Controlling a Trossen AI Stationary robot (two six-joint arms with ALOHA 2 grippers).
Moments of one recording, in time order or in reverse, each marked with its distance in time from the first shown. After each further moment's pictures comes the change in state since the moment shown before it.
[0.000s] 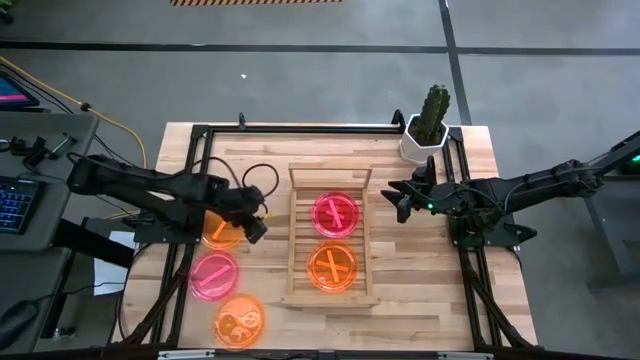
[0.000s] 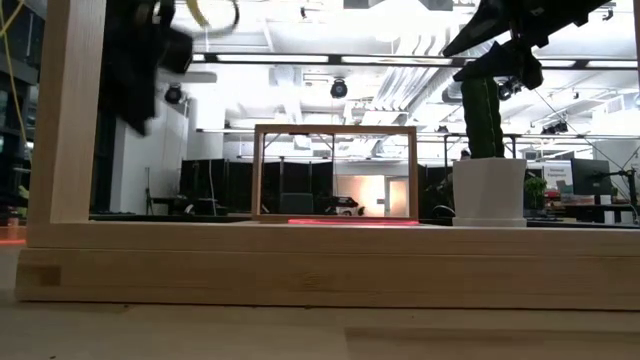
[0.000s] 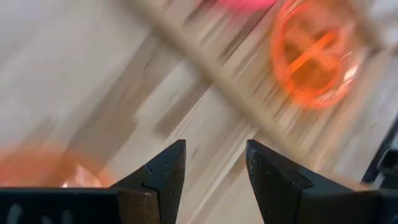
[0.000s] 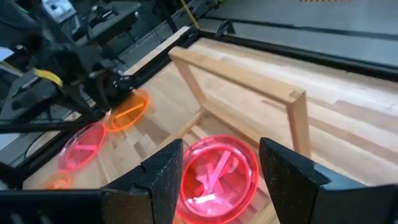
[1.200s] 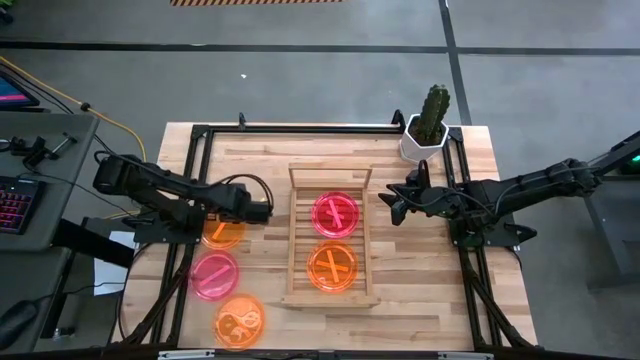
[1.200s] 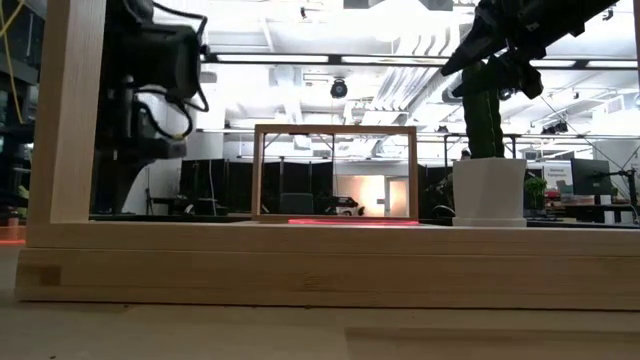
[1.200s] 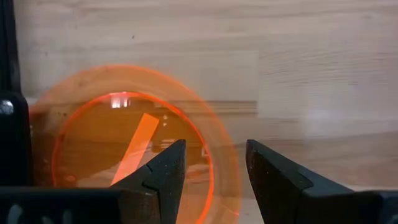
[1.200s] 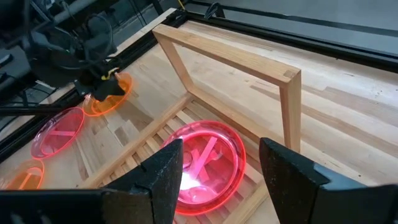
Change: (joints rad) left arm 0.040 0.300 -0.085 -0.192 -0.272 -0.752; right arm 0.000 0.067 0.000 -0.030 0.008 0.016
